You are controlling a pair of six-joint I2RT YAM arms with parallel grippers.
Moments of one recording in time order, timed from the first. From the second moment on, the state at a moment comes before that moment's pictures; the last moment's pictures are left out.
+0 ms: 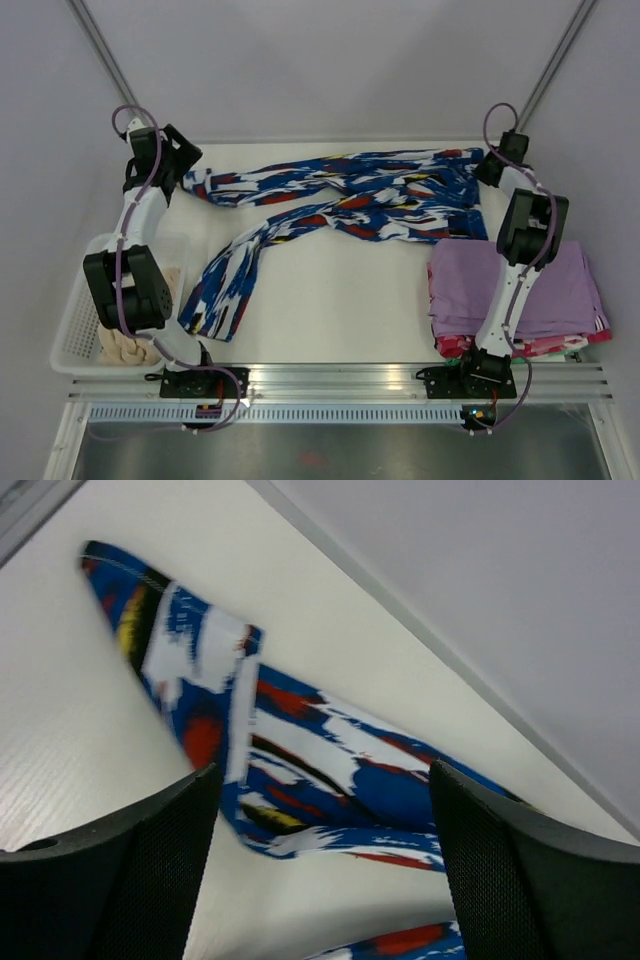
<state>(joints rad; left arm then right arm) 0.20 1.66 1.35 -0.14 0.01 -0.61 -0.22 2.34 1.80 -0.17 -0.05 0.41</state>
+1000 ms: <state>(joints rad) -0.17 2.41 2.24 -0.67 -0.49 -0.27 -0.30 2.04 1.67 -0.23 -0.17 0.26</state>
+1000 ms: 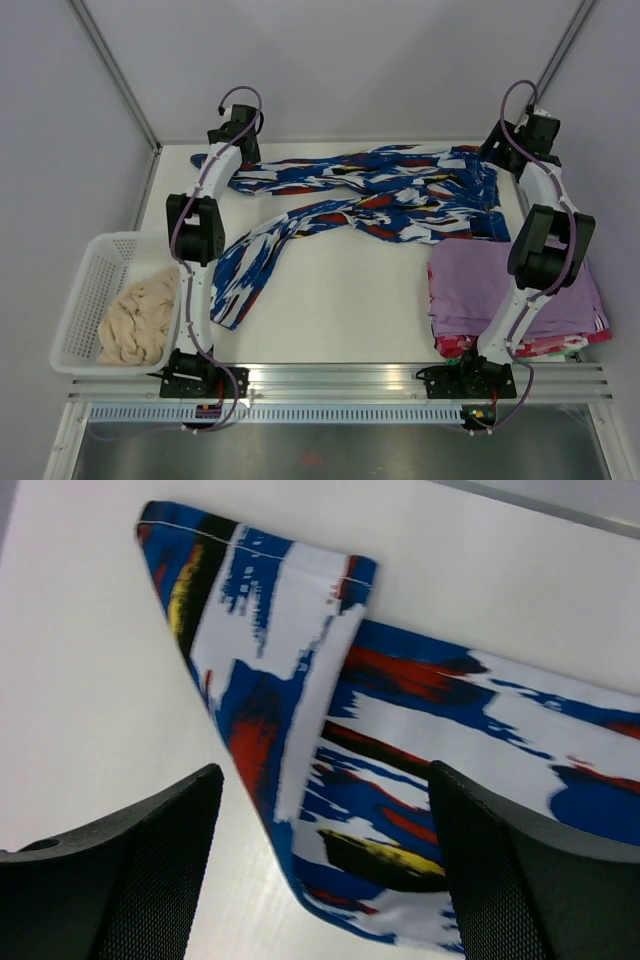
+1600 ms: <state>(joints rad) -0.11 2.54 2.26 -0.69 -0.60 -0.31 -0.30 1.94 1.57 -0.20 -0.25 0.29</state>
